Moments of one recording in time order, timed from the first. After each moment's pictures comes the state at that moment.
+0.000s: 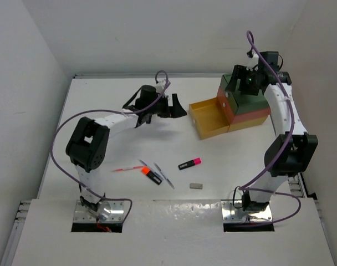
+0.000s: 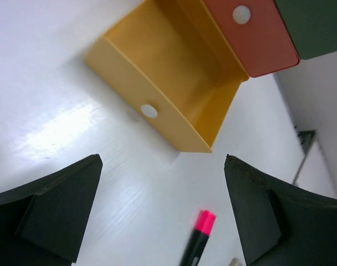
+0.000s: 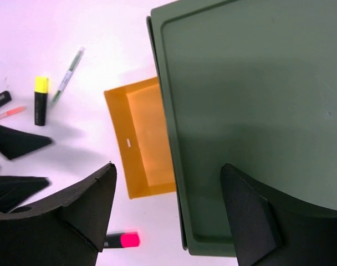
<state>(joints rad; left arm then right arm) -0.48 1.90 1.20 0.31 0.47 -0.62 -0.06 1.73 1.68 -0.75 -0.30 0.12</state>
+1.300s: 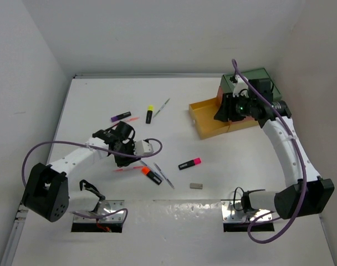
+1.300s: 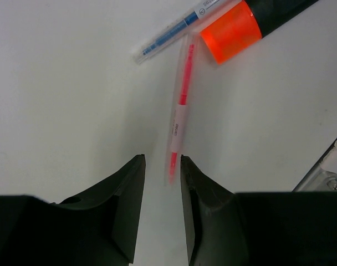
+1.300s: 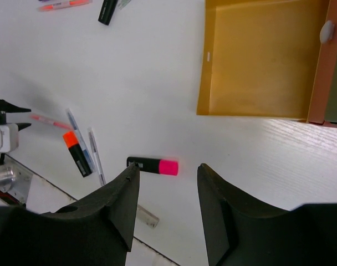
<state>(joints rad) -0.44 1.25 0.78 -0.79 0.18 0.82 0.12 1.29 1.28 -0.78 -0.41 0.06</state>
